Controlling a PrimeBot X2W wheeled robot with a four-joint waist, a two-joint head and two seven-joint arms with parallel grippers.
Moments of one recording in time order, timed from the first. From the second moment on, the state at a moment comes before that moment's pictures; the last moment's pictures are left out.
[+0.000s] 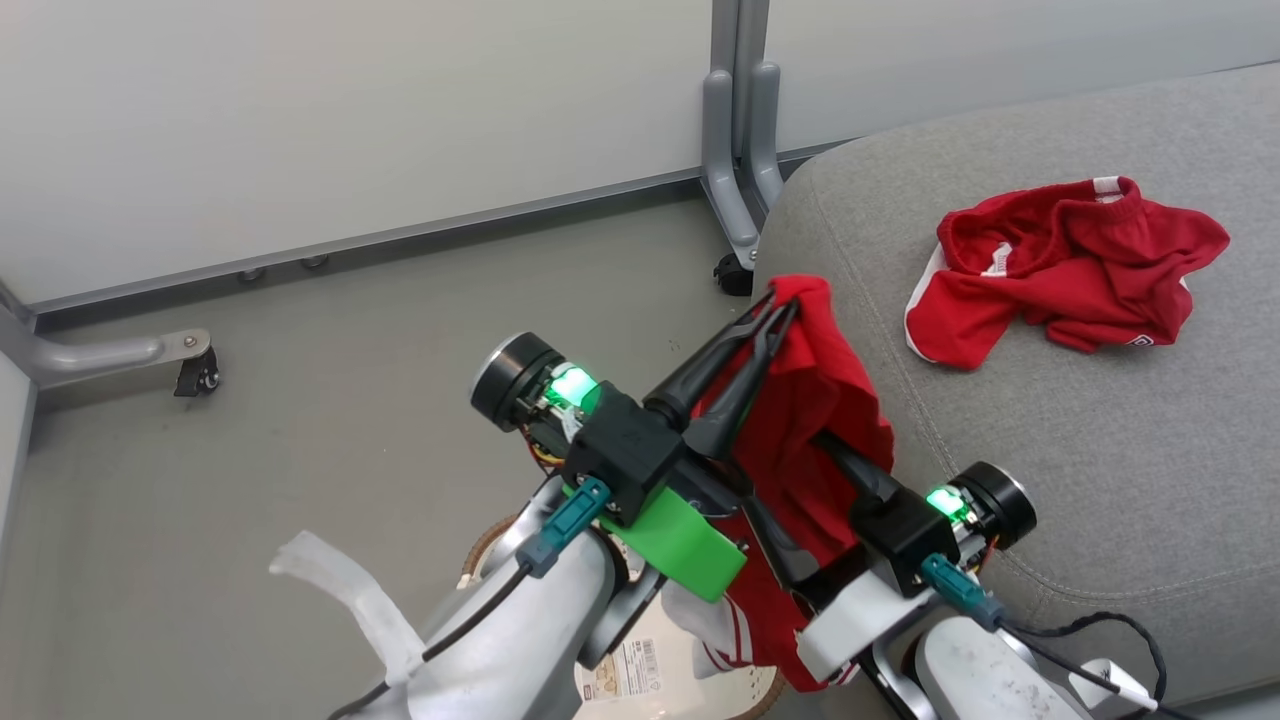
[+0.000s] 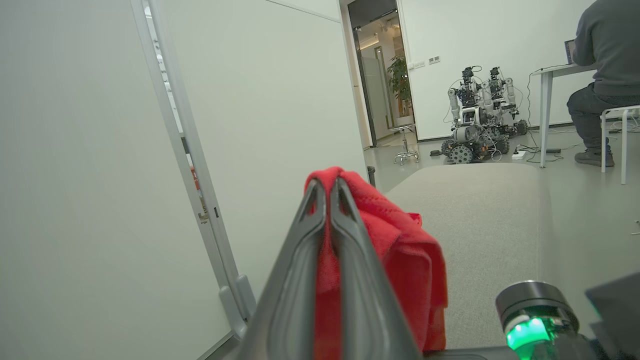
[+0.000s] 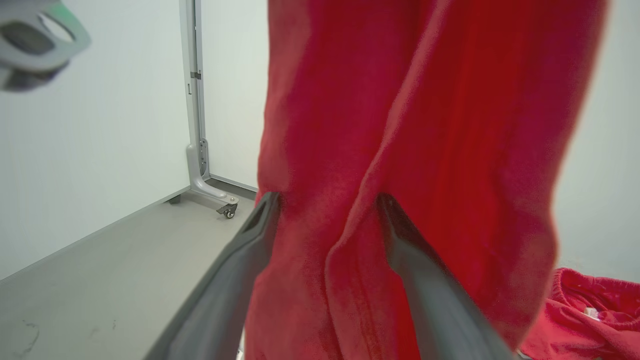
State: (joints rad) left arm -0.52 0.05 -0.74 0.17 -0.27 -0.03 -0.25; right arm -0.20 -0.10 0.43 0.23 0.00 0.13 -0.26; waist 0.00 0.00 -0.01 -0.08
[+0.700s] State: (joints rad) left arm -0.54 0.07 -0.78 0.24 -0.33 0.01 -0.22; right arm -0.21 -0.06 0.40 0.21 0.04 0.13 -0.26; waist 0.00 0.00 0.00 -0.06
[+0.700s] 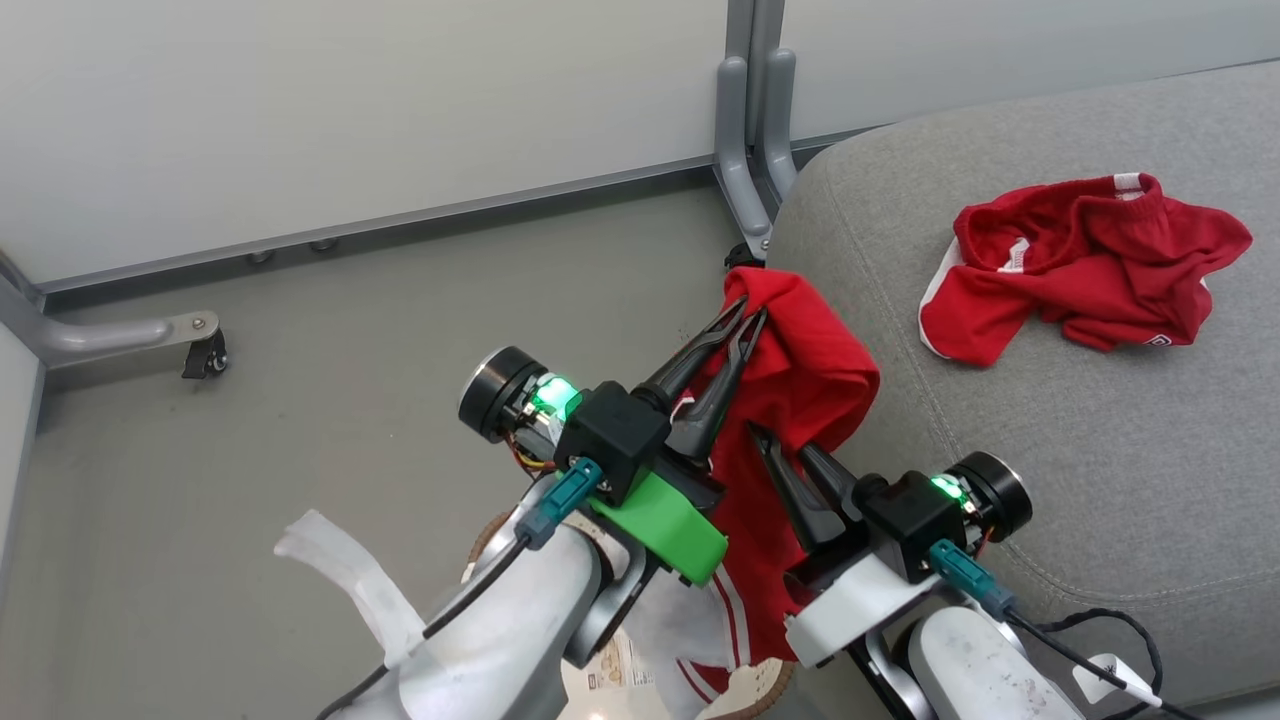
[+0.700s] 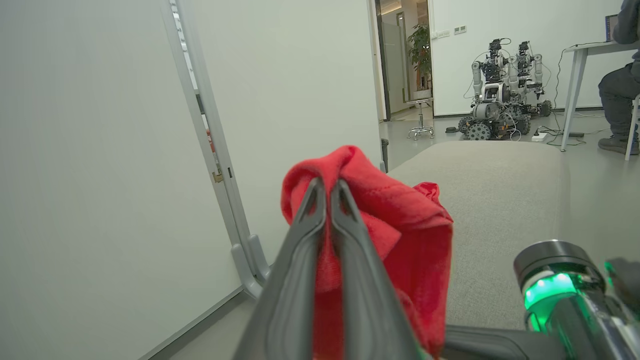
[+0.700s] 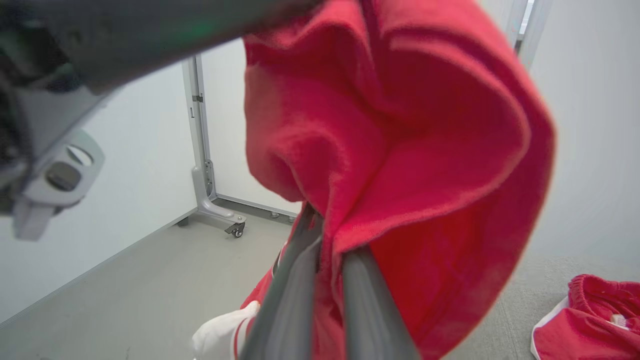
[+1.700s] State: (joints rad) left arm -0.27 0.21 -0.60 0.16 -0.43 0.13 -0.26; right arm -0.17 -0.06 0.31 0.16 0.01 0.13 -0.26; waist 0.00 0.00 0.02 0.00
